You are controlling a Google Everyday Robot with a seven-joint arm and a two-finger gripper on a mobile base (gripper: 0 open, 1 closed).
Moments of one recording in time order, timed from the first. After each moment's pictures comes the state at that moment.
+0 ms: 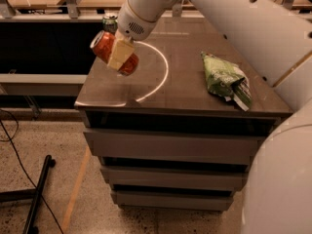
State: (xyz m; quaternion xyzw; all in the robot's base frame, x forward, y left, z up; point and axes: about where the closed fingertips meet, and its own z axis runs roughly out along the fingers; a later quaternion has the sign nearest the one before) arm 0.641 0.099 0.934 -0.67 0.68 0.12 0.28
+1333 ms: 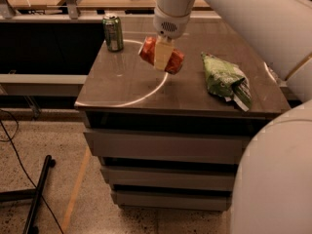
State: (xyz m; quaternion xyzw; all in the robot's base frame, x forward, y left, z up) arm 0.661 -0.027 0.918 -0.63 0.76 -0.03 0.16
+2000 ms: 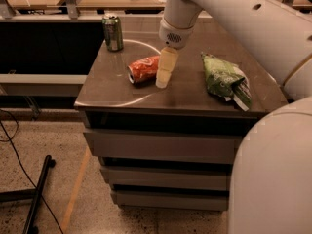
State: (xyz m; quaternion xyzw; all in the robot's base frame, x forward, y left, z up) arm 0.668 -0.037 0.883 -0.63 0.77 0.00 0.15
